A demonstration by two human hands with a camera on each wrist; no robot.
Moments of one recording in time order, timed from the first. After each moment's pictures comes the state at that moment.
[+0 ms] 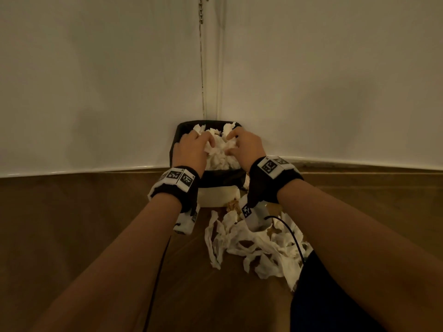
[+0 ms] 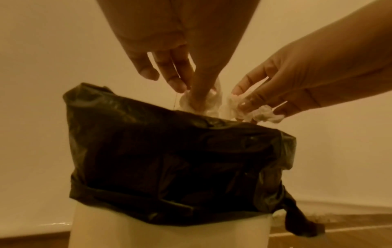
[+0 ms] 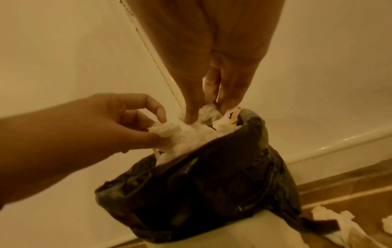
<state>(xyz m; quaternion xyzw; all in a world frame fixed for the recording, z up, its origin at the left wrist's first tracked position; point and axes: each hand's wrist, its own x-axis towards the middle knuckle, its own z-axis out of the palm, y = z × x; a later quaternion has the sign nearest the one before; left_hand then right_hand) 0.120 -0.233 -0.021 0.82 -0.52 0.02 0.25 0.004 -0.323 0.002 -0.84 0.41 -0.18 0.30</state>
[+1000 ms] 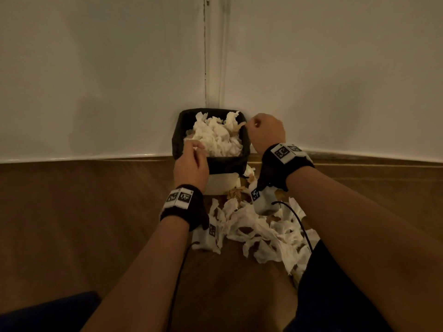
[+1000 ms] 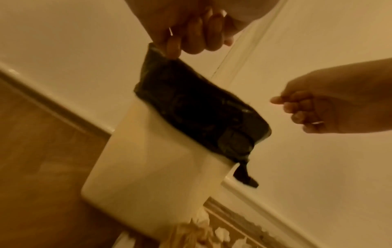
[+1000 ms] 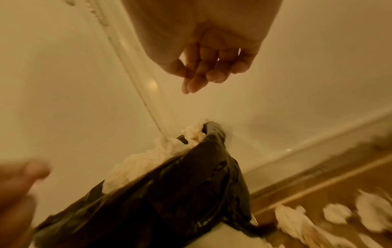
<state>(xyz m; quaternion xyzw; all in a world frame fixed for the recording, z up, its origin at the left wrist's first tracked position) 0.079 -0.185 -0.057 0.78 -0.36 -0.03 0.52 -0.020 -0.339 0.002 -0.82 0.47 -0.25 0.19</state>
